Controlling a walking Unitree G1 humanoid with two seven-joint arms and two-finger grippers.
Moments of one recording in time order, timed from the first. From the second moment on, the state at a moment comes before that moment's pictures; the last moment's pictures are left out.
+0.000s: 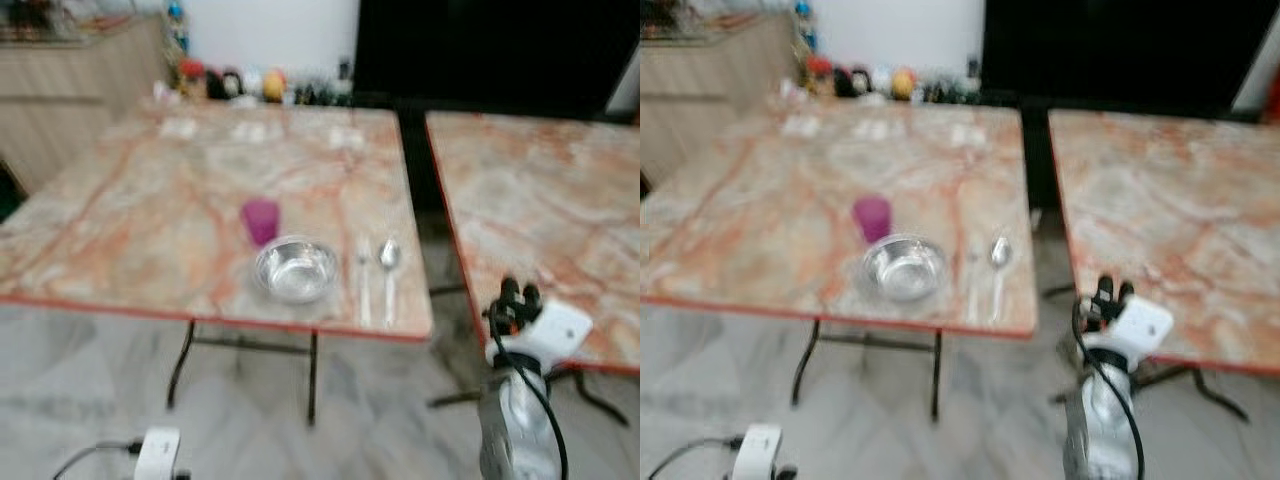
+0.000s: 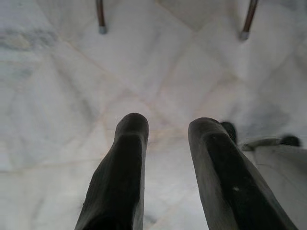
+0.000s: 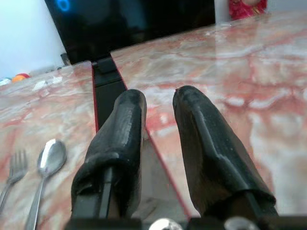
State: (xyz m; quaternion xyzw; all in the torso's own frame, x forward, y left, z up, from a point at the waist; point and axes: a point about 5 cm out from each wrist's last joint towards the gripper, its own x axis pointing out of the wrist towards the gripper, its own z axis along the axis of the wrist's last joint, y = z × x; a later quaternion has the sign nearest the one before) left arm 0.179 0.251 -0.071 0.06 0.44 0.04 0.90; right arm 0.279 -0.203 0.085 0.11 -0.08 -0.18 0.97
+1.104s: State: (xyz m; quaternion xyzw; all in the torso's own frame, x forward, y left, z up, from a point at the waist) left arm 0.180 0.250 -0.070 0.06 0.43 0.04 0.90; right arm 0.276 -0.202 0.078 0.11 -0.06 -0.17 0.98
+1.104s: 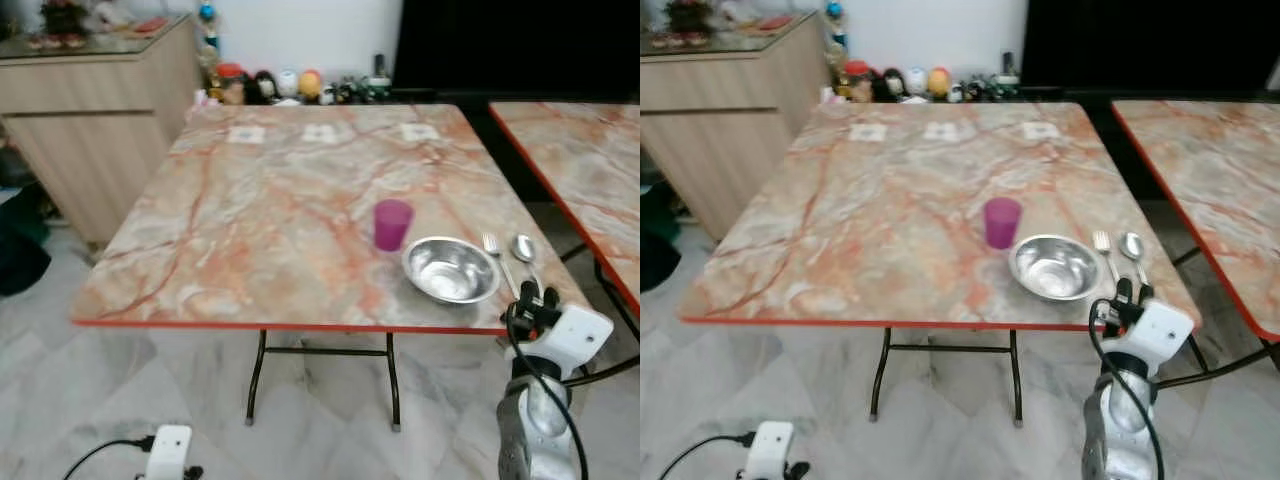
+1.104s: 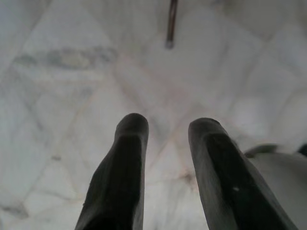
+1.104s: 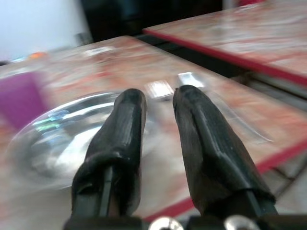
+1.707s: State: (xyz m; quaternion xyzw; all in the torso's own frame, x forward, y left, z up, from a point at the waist) left arm 0.179 0.243 -0.072 0.07 0.43 0.03 0.90; right arm 0.277 -0.209 0.083 0.10 -0.07 -0.18 0.98
